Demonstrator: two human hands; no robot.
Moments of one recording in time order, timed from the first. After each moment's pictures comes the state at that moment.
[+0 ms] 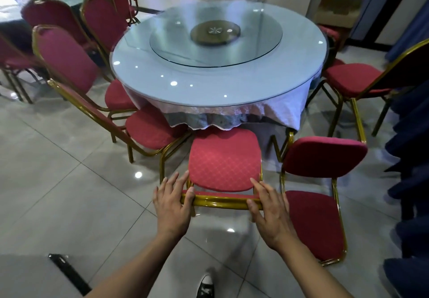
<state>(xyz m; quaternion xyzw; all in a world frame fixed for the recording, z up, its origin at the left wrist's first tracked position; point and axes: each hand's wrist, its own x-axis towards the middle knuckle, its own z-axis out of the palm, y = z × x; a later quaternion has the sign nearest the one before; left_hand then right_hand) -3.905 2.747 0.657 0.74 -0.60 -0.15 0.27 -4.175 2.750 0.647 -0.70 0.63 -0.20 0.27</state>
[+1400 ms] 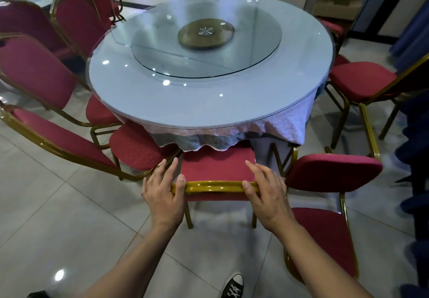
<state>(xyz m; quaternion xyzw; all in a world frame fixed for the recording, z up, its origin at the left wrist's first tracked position) -3.910 2.547 0.663 0.74 -0.57 -0.10 0.34 -4.169 2.544 0.655 -0.69 0.63 -0.26 0.23</state>
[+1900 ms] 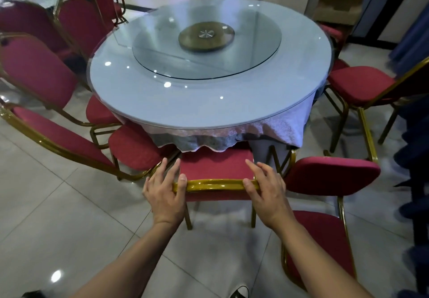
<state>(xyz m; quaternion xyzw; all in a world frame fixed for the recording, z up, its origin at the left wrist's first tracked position) -3.925 2.548 0.658 0.75 -0.57 -0.08 0.34 -4.184 2.538 0.648 -0.69 0.63 -0.26 0.24</state>
